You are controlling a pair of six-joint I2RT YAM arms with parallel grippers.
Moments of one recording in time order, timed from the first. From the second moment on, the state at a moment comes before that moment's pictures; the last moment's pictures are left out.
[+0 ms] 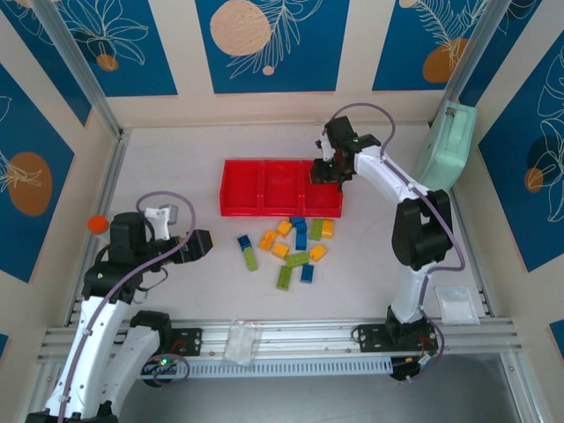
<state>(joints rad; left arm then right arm) -0.13 0.63 0.73 -0.81 0.52 -0.39 0.34 1.91 1.64 -0.86 -0.16 0.19</state>
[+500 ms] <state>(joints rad) -0.13 0.64 0.73 -0.80 0.53 -0.39 0.36 2.01 1.70 -0.92 -0.14 0.22</state>
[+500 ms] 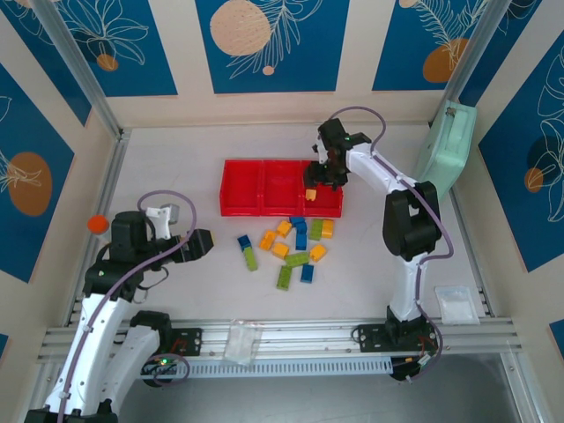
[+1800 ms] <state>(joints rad) -0.13 0.62 0.71 -0.77 0.56 -0.39 0.76 1.59 0.92 -0.69 0.22 1.24</state>
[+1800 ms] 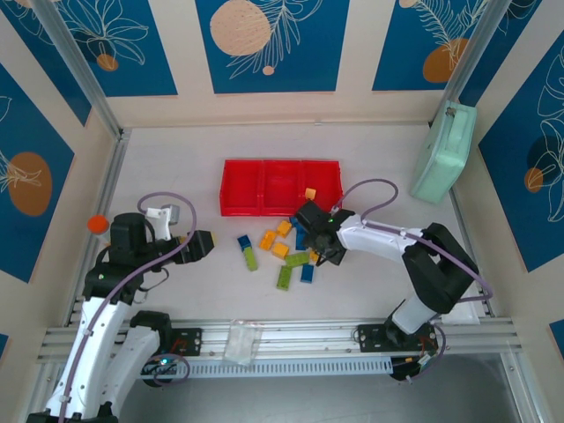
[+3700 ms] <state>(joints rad) -0.13 0.65 0.71 -0.77 0.57 -0.39 0.36 1.86 1.53 -0.47 -0.04 0.35</state>
